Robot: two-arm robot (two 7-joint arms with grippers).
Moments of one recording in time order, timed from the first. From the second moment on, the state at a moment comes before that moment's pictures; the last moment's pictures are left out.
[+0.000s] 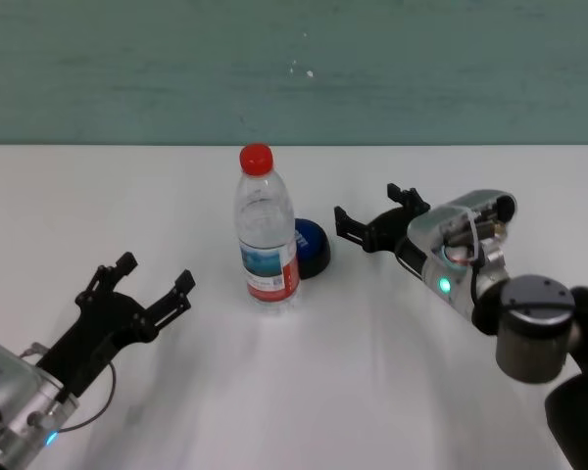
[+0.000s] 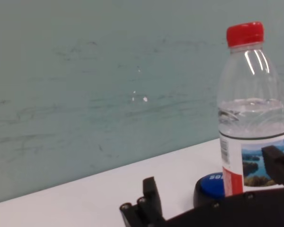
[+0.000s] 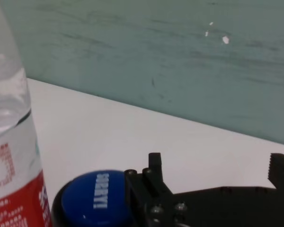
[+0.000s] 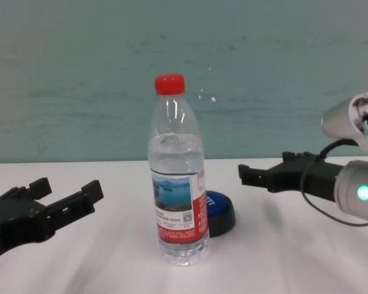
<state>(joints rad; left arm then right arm) 0.13 0.39 0.13 -1.62 -0.29 -0.23 -0.38 0.35 0.16 -0.31 -1.30 0.15 0.13 0.23</state>
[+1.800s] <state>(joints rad) 0.13 0.39 0.13 -1.62 -0.29 -0.23 -0.38 0.00 0.10 -0.24 -1.62 -0.01 0.04 0.08</state>
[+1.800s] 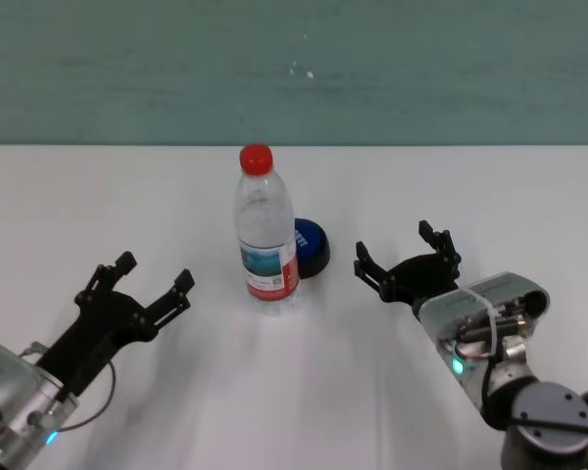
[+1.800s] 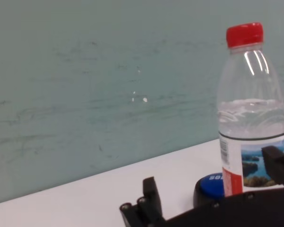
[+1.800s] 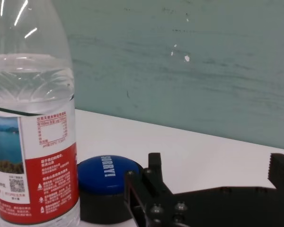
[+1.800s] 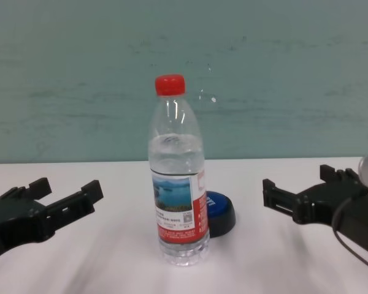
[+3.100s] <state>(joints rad) 0.13 0.39 0.13 -1.62 -0.29 -0.23 -0.38 -0.06 0.07 -0.23 -1.63 -0.04 0.00 0.09</state>
